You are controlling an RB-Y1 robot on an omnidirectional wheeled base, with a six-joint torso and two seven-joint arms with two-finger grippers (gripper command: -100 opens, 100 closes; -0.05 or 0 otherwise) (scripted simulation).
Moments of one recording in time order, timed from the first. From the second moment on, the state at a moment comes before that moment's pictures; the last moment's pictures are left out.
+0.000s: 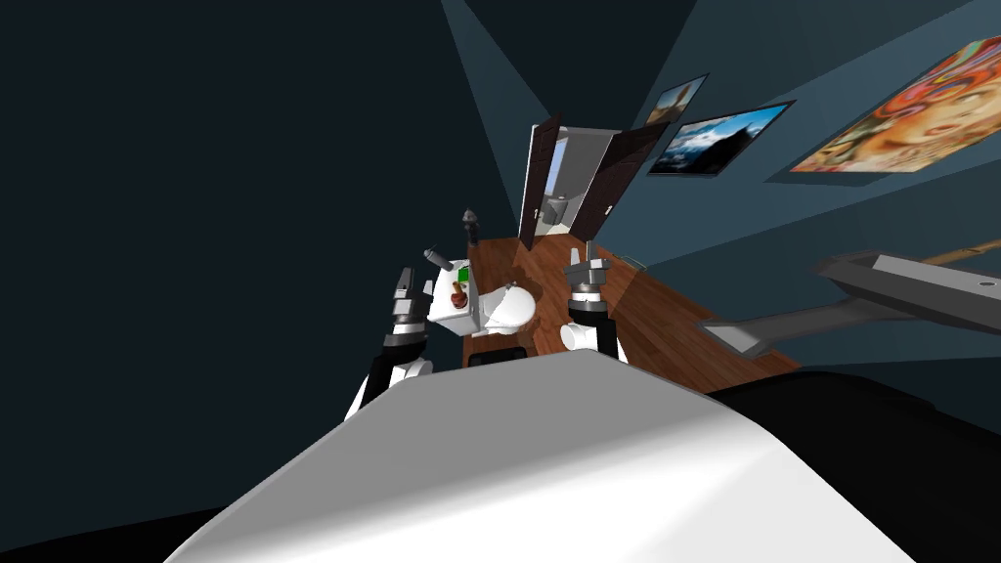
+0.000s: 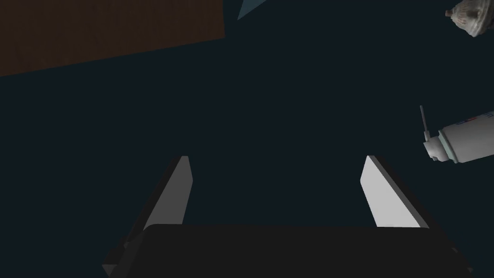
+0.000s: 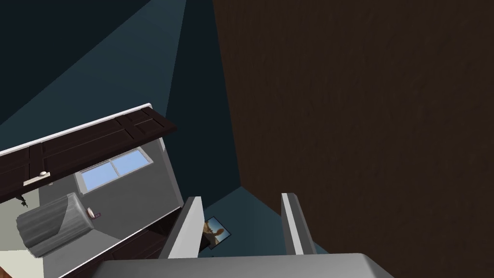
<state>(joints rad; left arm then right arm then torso) 0.56 0.22 -0.16 -2.30 0.16 -0.30 -0.07 0.48 -0.05 0.00 -2.33 -0.11 -0.37 -0.13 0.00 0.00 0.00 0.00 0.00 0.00</state>
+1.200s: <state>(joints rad) 0.59 0.24 -0.23 -2.29 0.16 -0.02 -0.04 0.48 -0.05 0.00 -2.33 -0.11 -0.37 -0.13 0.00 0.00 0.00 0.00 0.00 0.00</state>
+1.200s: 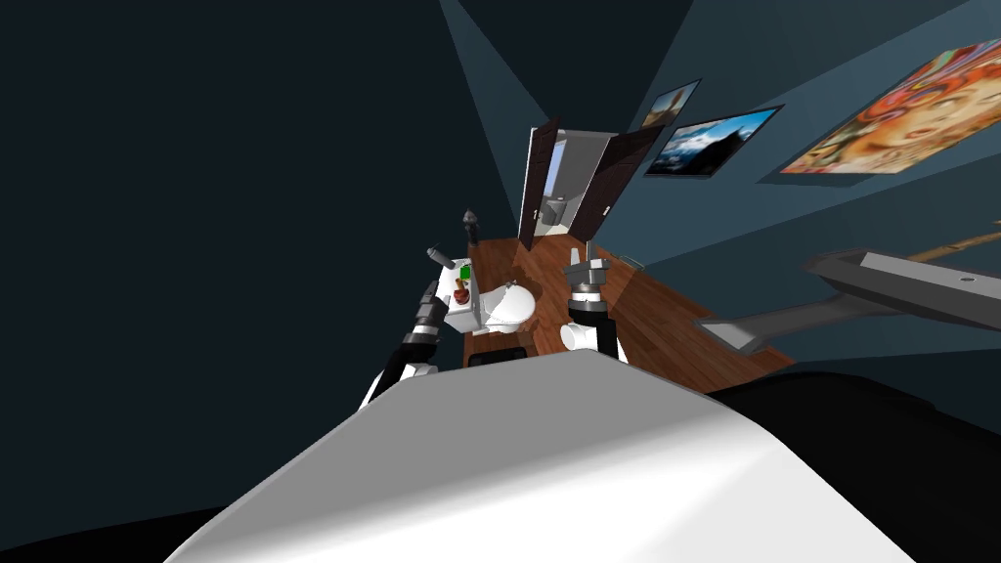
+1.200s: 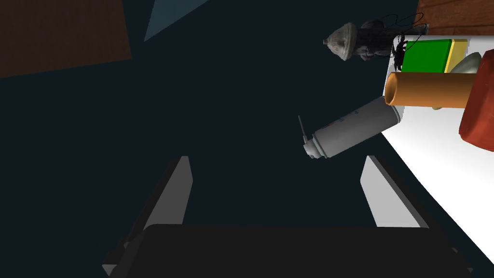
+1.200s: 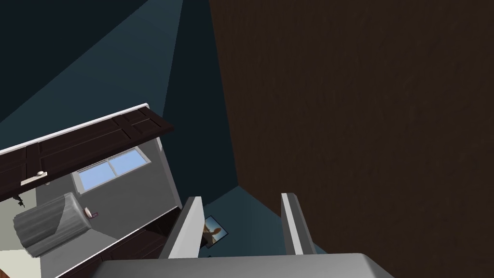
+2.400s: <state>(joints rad) 0.58 0.16 -0.21 -2.26 0.13 0.30 -0.02 0.48 -0.05 0.00 -2.33 -0.11 -0.37 -0.13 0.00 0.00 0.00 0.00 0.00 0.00</state>
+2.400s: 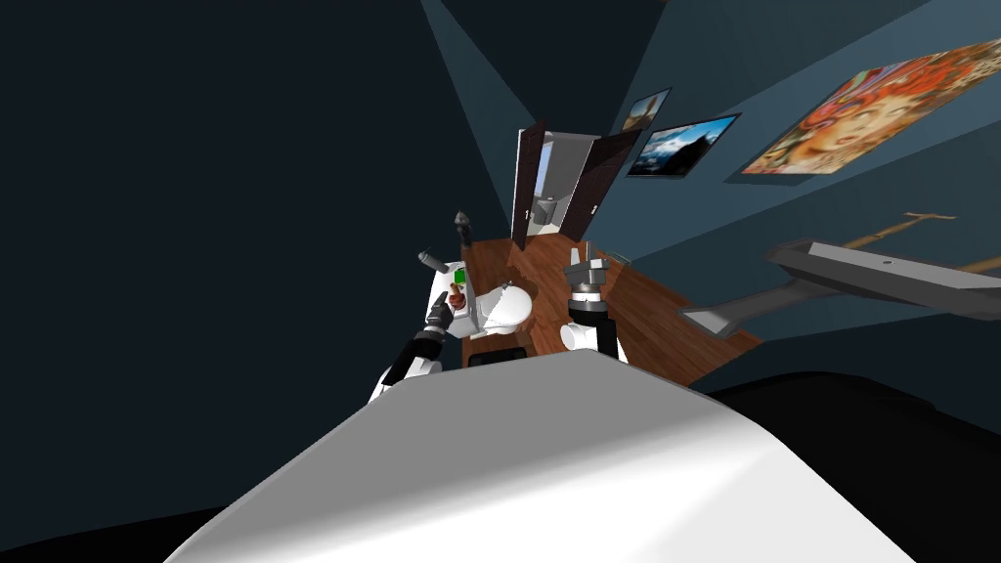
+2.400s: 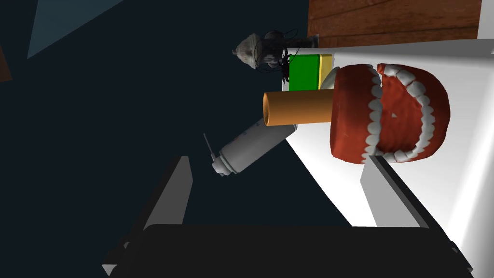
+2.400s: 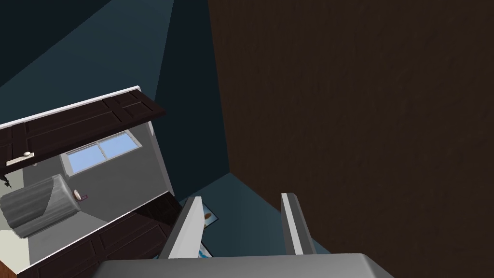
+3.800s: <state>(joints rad) 0.54 0.06 -0.18 -2.19 0.11 0.50 -0.01 0.48 -0.05 0.00 -2.33 -0.11 -0.37 -0.13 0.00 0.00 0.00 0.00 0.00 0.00</state>
